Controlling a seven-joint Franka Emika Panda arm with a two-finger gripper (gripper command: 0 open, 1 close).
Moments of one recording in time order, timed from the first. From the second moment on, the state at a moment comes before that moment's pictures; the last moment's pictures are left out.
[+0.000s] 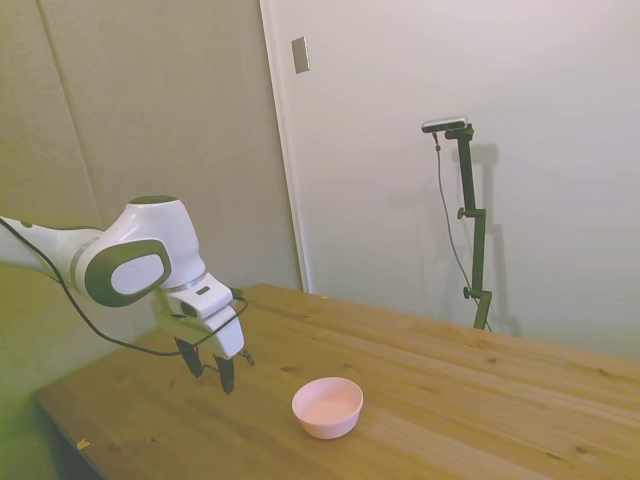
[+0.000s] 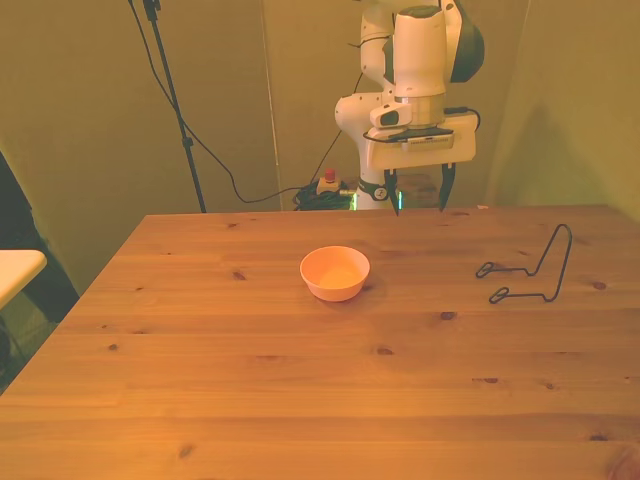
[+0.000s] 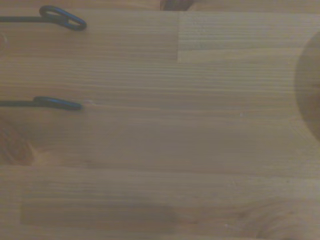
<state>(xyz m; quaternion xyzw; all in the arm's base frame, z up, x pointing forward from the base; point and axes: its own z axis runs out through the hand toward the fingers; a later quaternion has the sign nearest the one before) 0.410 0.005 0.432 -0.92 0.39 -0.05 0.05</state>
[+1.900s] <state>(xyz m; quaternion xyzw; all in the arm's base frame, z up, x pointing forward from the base) 0.538 -0.083 0.361 -0.87 0.49 -0.06 -0.02</state>
